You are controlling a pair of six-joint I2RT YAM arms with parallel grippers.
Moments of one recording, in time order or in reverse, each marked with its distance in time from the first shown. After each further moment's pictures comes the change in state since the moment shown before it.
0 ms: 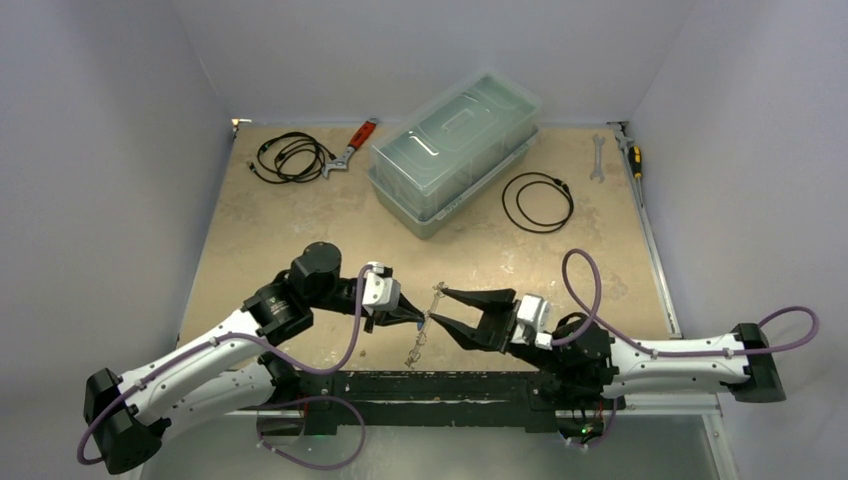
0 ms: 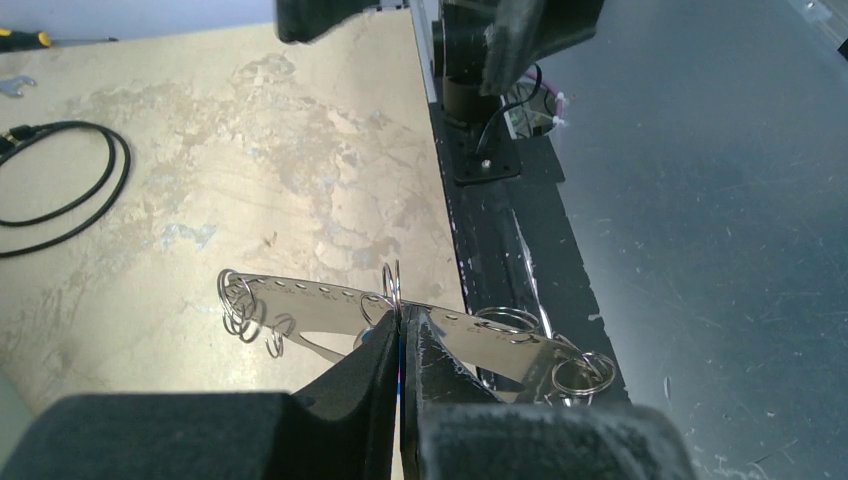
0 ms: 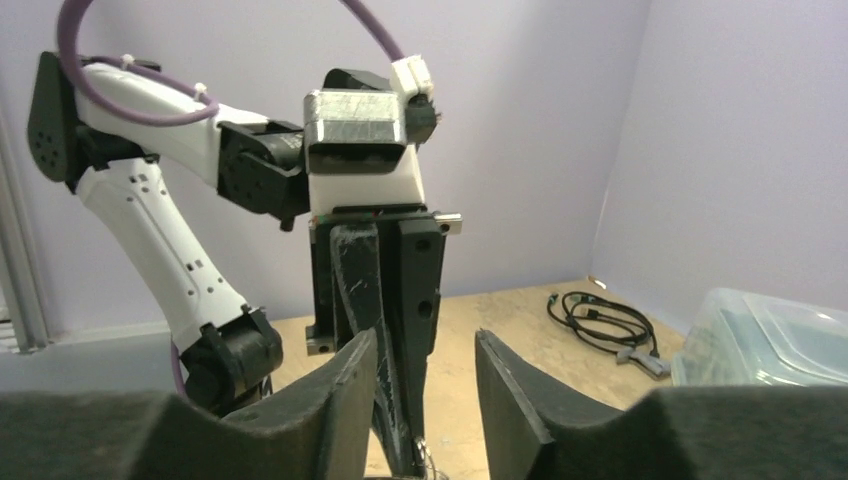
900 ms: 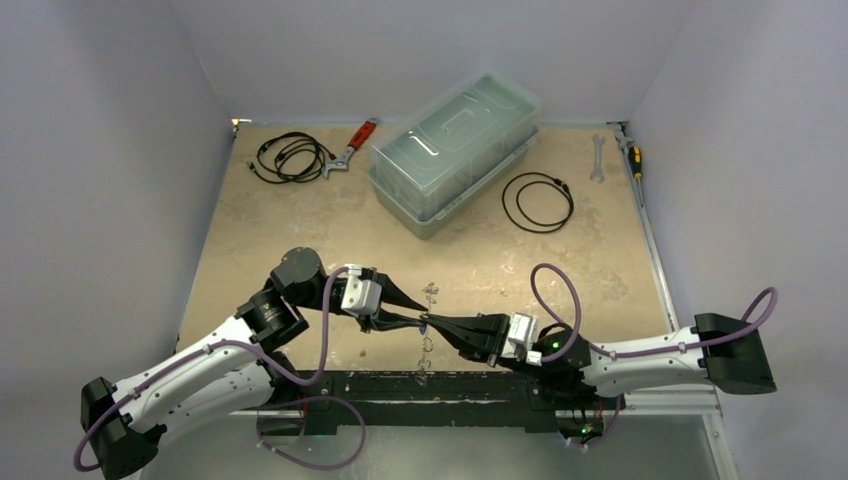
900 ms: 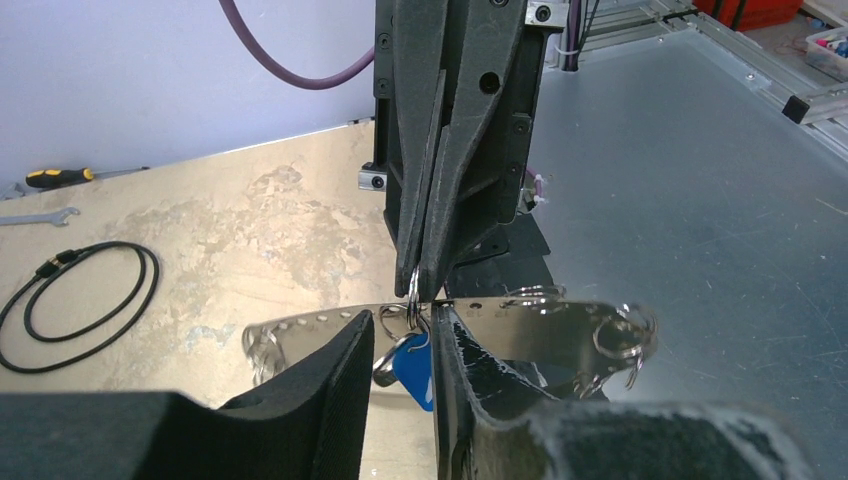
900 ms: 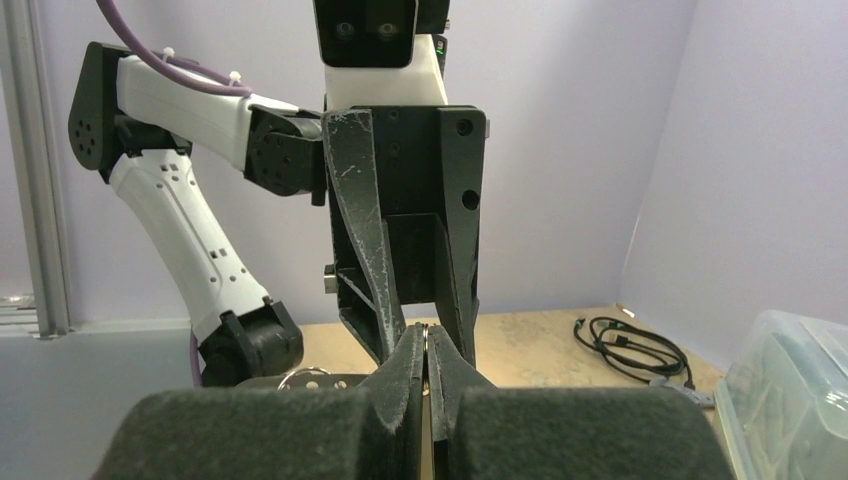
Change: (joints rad) left arm -0.001 -0.060 -0.035 0.230 0.086 -0.106; right arm 0.000 0.243 -0.151 0.493 -0.095 -0.028
